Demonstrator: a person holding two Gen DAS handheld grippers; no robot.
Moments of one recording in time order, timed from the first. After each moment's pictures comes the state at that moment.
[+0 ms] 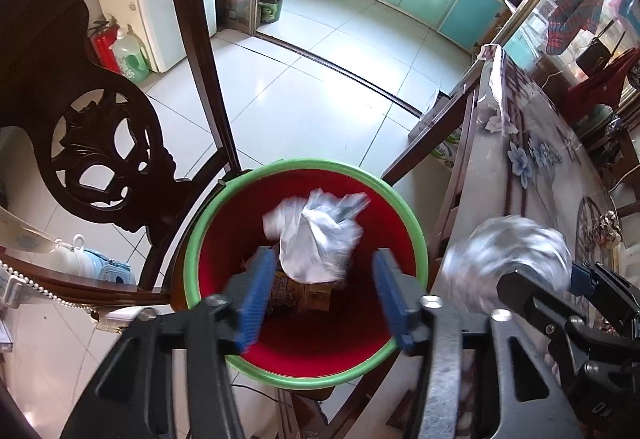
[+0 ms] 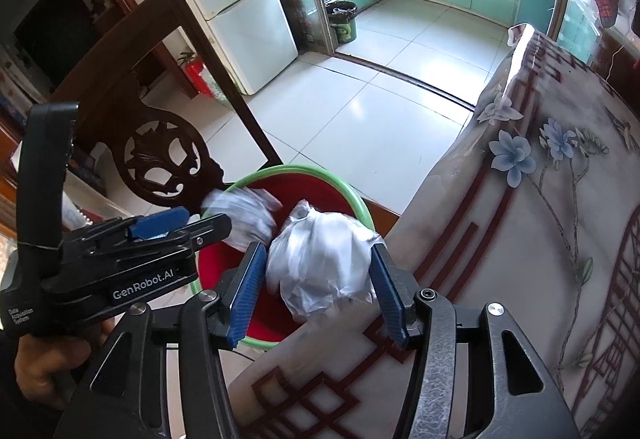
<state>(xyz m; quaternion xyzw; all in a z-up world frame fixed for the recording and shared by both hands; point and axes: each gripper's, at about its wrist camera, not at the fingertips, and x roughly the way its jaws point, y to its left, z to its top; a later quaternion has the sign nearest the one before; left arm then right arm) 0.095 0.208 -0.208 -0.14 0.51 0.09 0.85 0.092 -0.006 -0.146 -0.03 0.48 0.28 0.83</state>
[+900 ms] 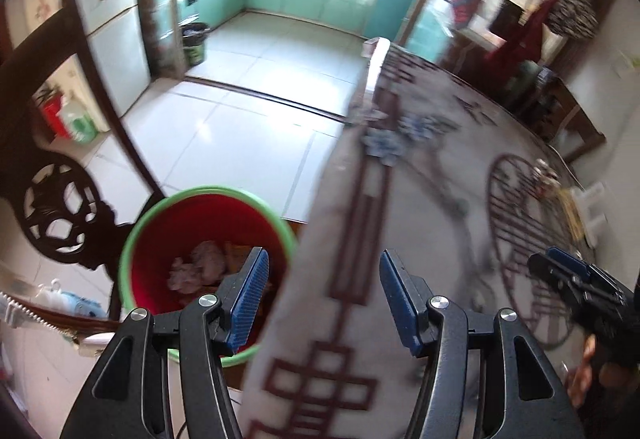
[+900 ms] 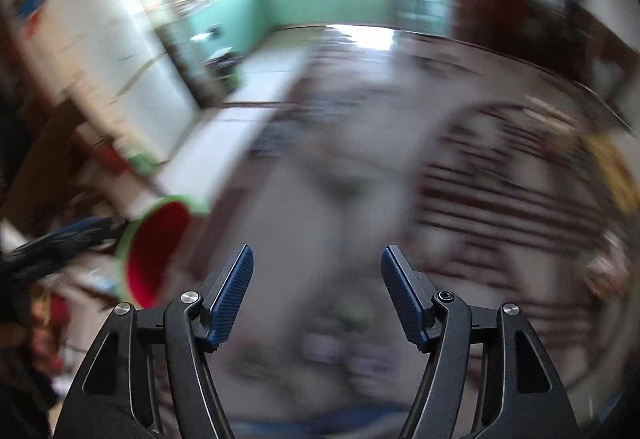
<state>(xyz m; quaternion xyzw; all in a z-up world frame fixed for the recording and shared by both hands) 0.070 0.069 -0.139 -0.07 0.47 -0.03 0.88 0.037 -0.239 -0.121 0.07 0.45 0.06 0.89</state>
